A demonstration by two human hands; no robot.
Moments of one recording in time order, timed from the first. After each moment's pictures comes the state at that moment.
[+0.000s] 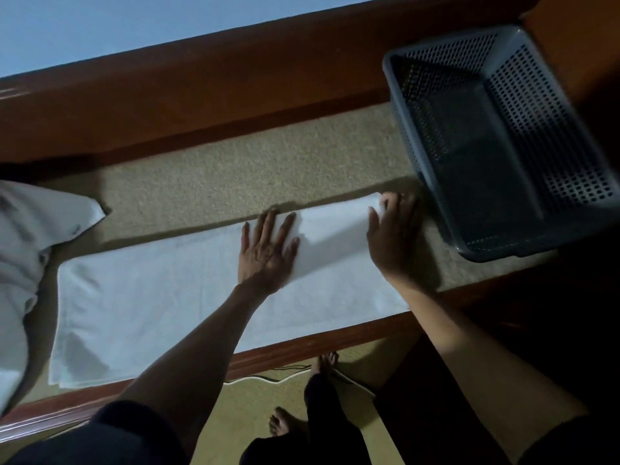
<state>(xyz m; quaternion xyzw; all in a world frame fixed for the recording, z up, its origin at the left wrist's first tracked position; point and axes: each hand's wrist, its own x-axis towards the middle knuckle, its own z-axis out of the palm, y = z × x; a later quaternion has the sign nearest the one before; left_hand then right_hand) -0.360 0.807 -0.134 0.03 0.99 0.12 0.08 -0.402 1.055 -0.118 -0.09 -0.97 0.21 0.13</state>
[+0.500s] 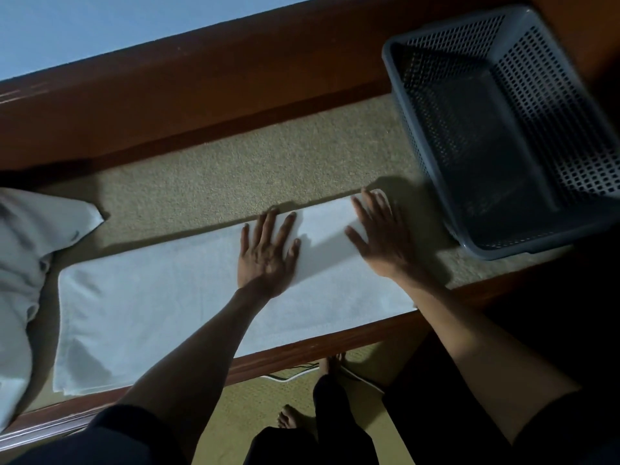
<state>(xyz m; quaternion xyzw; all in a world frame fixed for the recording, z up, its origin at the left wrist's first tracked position) -0.360 0.808 -0.134 0.02 0.99 0.09 0.08 -0.409 1.073 -0.140 0.14 -0.98 0.12 -0.04</state>
